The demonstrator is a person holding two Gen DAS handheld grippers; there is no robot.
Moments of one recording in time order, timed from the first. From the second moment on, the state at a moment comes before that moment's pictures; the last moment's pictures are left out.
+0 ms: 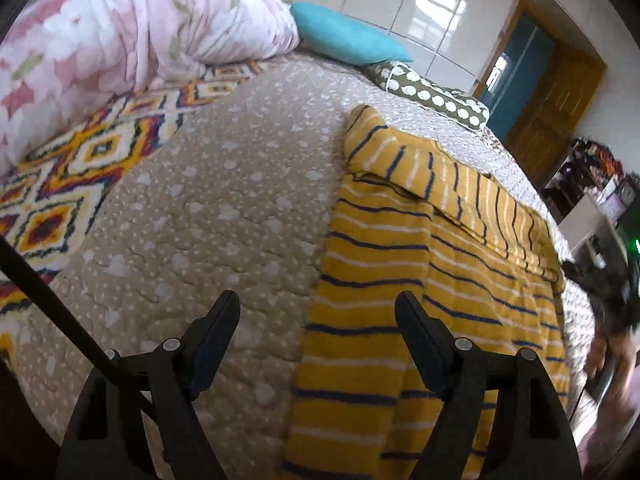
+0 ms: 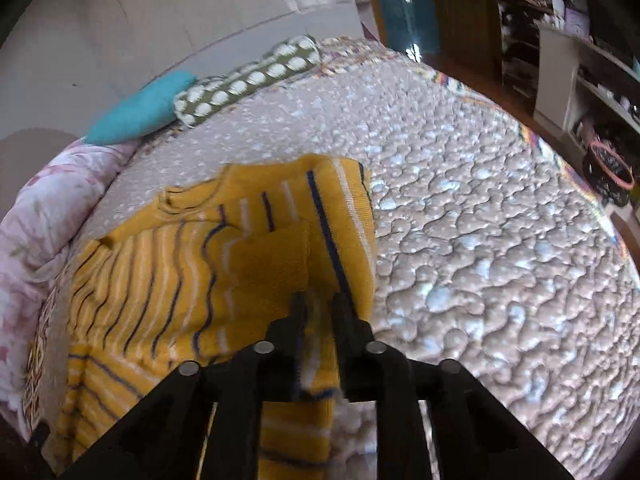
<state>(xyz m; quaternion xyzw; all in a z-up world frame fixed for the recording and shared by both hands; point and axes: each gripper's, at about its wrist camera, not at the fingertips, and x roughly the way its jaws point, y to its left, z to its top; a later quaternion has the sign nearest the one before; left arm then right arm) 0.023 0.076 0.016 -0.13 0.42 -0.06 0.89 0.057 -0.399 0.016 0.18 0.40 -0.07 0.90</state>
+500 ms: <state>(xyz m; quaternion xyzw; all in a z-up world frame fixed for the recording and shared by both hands) 0.153 0.037 -0.011 -0.05 0.49 -0.11 0.86 -0.032 -0.387 -0.017 0.18 0.40 -0.05 0.90</state>
